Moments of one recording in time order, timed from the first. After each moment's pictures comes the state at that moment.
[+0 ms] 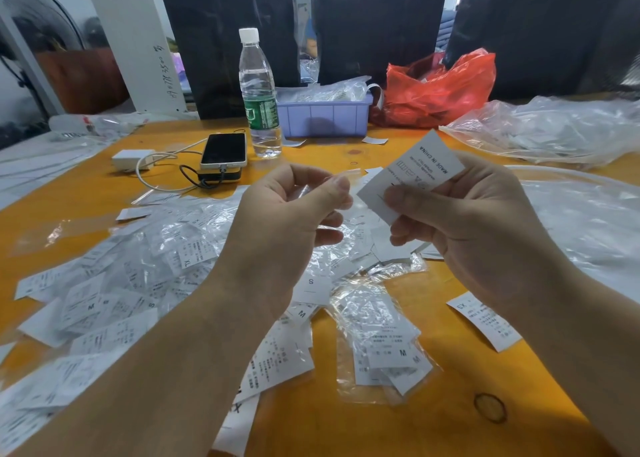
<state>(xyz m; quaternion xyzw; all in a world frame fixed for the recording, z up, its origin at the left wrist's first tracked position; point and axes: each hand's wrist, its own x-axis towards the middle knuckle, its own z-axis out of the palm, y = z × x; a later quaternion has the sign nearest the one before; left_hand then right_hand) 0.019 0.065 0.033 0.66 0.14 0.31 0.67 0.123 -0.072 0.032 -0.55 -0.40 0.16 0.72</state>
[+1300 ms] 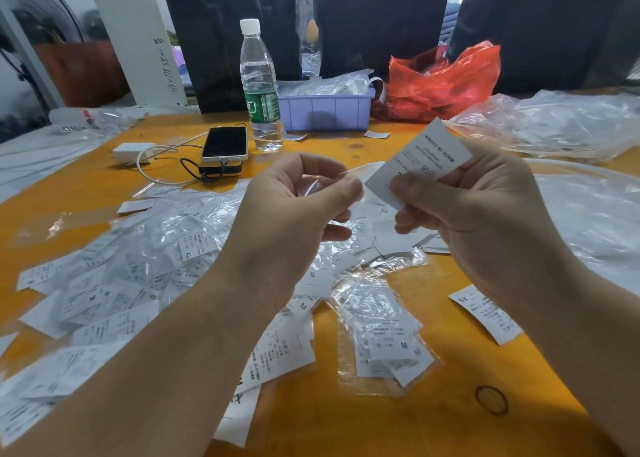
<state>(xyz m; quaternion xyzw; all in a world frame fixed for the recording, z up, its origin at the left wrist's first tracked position) 0.018 0.063 0.033 0.68 0.12 0.31 0.66 0.125 -0.072 0.030 -0.56 -0.40 0.10 0.72</state>
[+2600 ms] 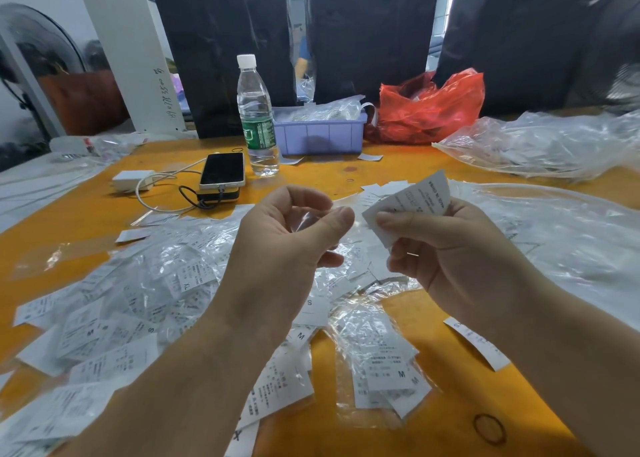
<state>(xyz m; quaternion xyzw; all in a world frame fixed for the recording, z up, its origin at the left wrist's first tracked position) 0.015 0.062 0.032 0.67 0.11 0.34 0.65 0.123 -0.065 0.030 -0.53 -0.28 0.28 0.75</state>
